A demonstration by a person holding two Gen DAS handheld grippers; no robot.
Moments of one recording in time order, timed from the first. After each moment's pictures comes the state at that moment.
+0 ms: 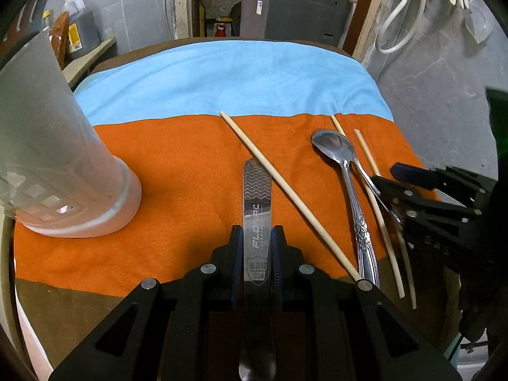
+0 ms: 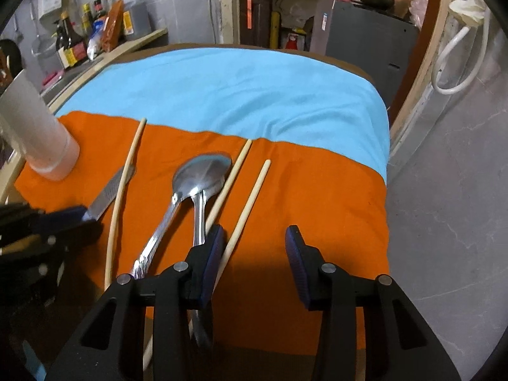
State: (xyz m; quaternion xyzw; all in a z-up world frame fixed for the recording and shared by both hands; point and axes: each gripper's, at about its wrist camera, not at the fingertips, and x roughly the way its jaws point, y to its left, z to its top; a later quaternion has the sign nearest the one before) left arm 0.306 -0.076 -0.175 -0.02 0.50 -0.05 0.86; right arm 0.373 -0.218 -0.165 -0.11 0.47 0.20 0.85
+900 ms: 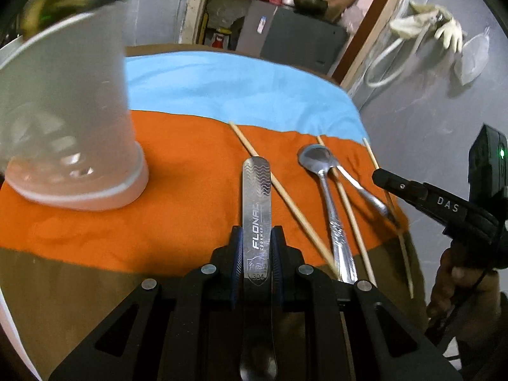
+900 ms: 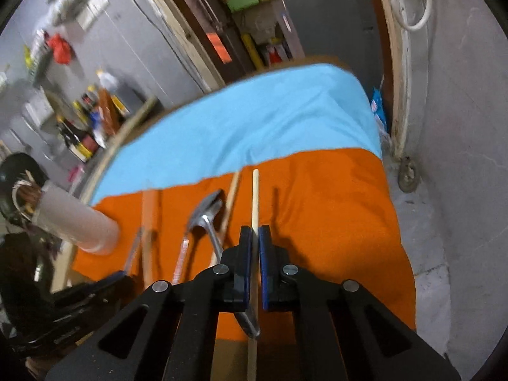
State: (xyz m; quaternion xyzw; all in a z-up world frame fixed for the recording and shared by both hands) left arm 0.272 -0.049 -0.162 -0.12 0.45 -0.08 0.88; right arm 0.371 -0.274 -0.149 0.14 0.44 0.22 0.86
